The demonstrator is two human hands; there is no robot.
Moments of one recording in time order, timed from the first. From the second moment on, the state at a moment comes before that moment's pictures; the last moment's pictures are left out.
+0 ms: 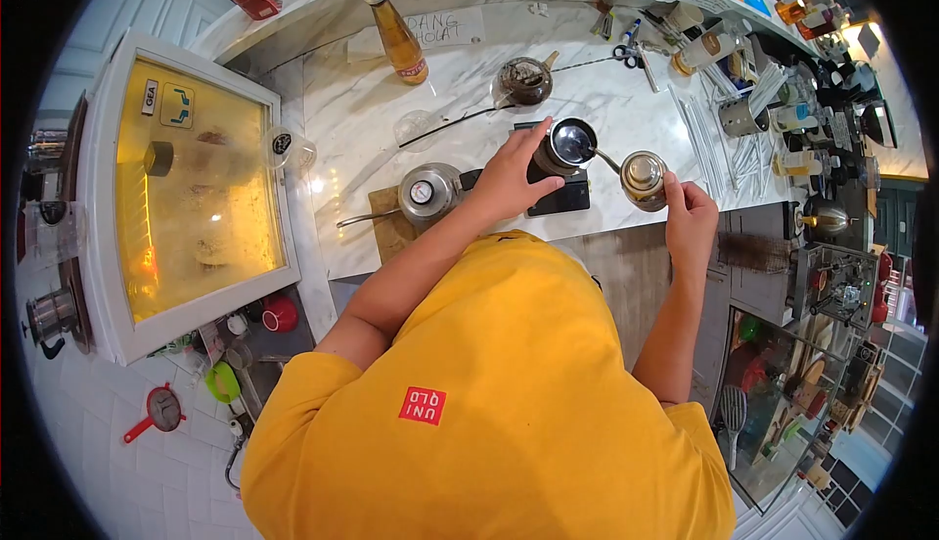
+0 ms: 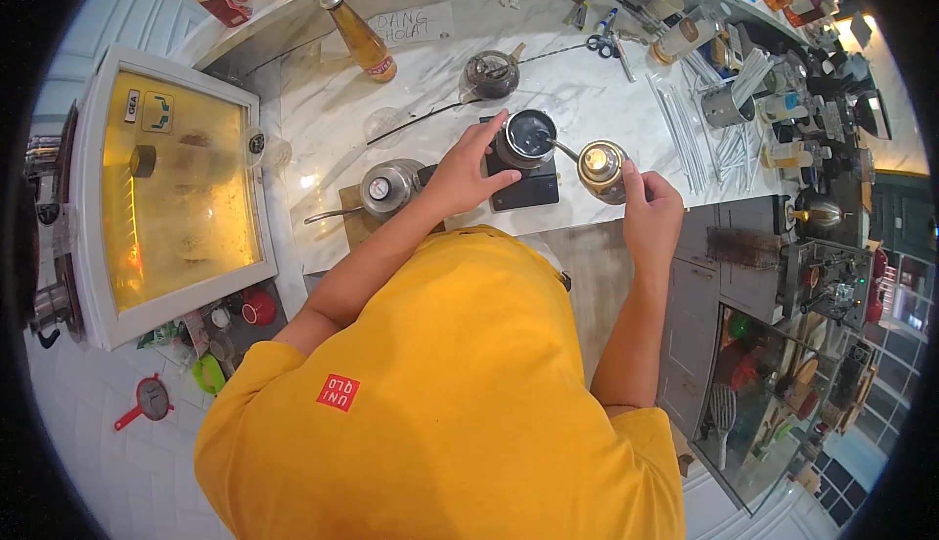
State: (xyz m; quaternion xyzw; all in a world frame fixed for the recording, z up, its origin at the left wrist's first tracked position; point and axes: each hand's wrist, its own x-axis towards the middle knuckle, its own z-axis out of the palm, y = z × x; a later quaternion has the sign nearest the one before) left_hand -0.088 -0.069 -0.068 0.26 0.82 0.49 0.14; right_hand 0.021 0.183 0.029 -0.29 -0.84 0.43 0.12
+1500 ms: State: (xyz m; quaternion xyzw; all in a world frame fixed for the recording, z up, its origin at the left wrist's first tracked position) left_hand -0.087 -0.069 -0.067 0.27 0.82 0.49 0.14; right_hand 0.024 0.186 0.041 -0.31 -0.70 0.63 0.13
